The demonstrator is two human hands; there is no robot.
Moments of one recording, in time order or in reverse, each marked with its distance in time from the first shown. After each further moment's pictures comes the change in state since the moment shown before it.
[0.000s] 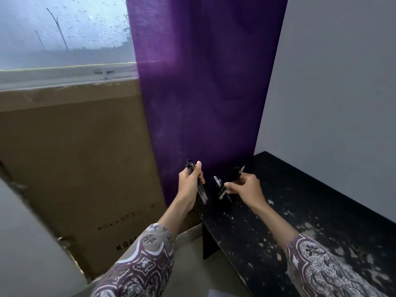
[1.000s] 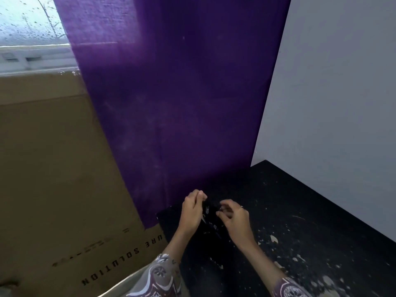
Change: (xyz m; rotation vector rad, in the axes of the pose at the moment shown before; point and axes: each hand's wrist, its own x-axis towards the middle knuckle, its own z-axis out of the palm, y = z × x) left_hand 0.155 -0.134 0.050 0.576 -0.071 0.098; right_hand 0.141 0.129 0.005 -0.315 0.051 -0.034
